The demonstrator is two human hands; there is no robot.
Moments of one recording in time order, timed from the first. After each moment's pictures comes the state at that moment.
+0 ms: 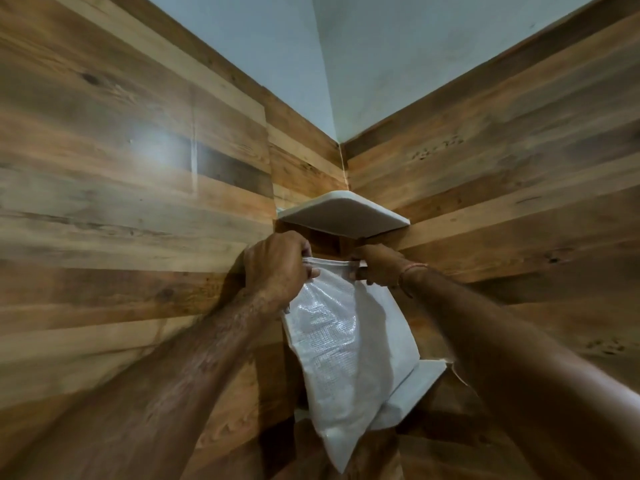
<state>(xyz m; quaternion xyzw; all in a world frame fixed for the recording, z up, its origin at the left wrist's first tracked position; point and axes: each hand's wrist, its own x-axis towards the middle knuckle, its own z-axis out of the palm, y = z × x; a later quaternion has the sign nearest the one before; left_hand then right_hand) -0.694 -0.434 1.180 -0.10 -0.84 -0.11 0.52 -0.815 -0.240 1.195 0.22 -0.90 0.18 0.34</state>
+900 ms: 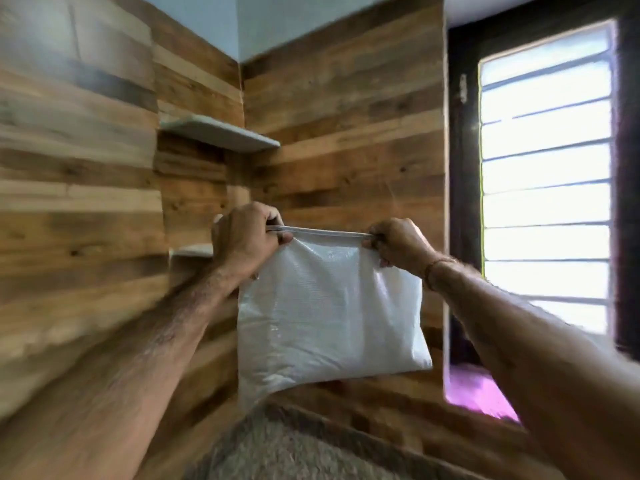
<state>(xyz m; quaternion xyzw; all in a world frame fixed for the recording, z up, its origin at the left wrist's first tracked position) -0.453 -0.214 1.035 -0.12 -0.85 -0.22 0.46 -0.473 0.041 1.015 0.06 -0.91 0.24 0.34</state>
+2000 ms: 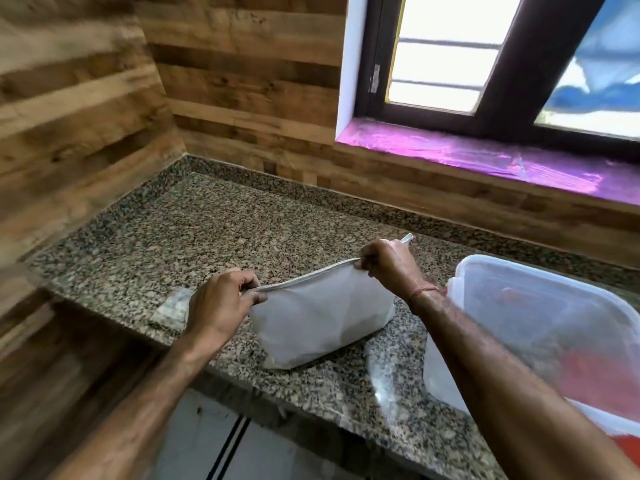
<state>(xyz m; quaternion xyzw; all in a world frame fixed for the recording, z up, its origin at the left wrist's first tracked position) -0.181 -0.115 0.617 -0.11 -0.96 -0.25 0.05 -0.193 0.199 0.606 -0.02 -0.97 0.23 0.07</state>
